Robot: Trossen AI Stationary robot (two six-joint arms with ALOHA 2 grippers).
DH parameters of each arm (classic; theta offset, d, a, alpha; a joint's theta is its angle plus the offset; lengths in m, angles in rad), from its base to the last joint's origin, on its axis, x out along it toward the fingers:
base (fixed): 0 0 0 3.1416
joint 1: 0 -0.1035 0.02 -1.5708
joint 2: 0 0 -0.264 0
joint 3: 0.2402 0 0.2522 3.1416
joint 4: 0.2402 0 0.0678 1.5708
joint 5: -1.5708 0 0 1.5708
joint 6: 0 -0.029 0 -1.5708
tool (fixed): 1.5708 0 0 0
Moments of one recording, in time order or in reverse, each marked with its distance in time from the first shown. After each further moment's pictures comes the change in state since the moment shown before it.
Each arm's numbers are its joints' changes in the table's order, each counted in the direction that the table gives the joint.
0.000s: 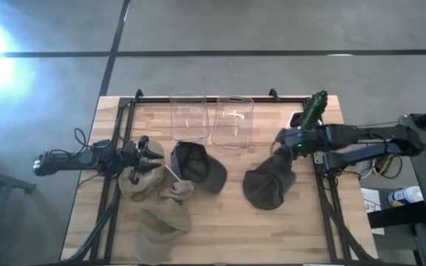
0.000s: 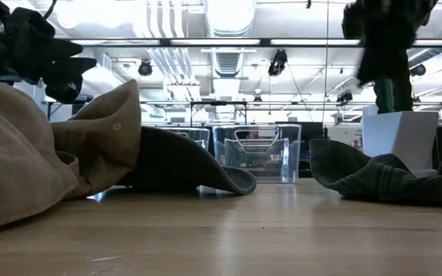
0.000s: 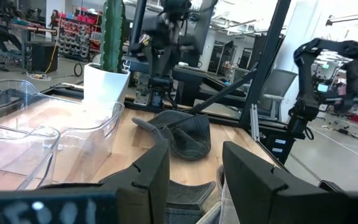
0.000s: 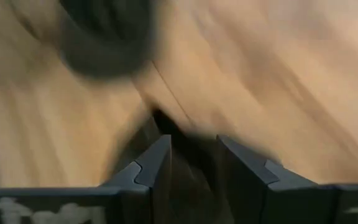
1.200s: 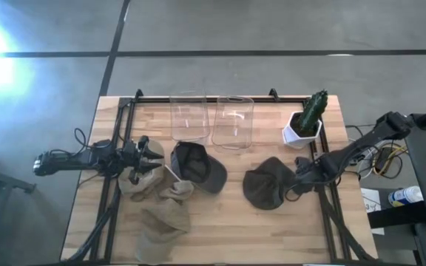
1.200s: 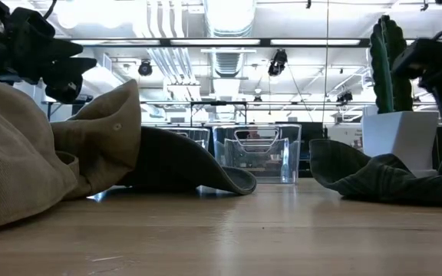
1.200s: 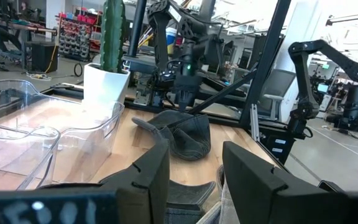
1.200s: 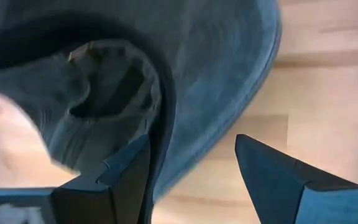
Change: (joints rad) left arm 0.000 0.000 0.000 0.000 0.000 0.000; right arm -0.530 -0.065 -0.245 0.015 -0.107 -1.615
